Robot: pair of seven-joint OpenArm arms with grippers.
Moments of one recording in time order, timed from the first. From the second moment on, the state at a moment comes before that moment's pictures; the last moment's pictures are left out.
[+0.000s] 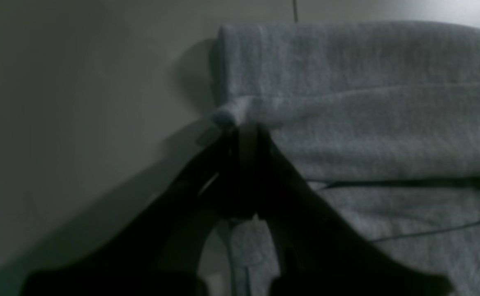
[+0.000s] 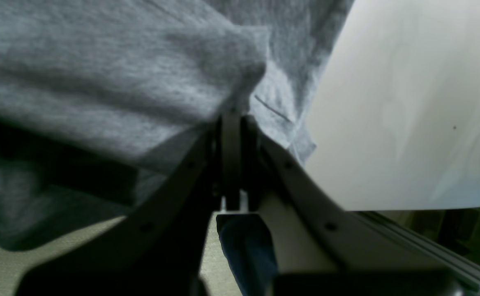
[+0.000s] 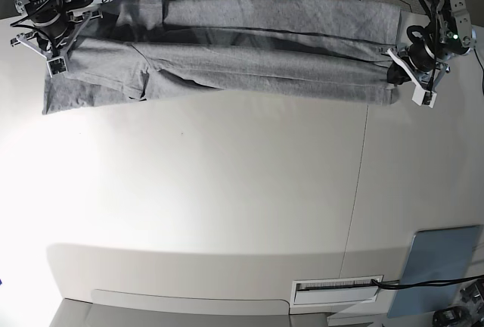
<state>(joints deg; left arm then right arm) 18.9 -20.7 -21.8 90.5 -30.3 -29.2 47.1 -42.2 29.0 22.0 119.7 10.6 9.3 -52.2</state>
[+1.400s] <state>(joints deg) 19.1 -20.9 -21.8 96.9 -27.6 -28.9 62.9 -42.2 29.1 22.2 119.6 10.4 9.3 -51.1</state>
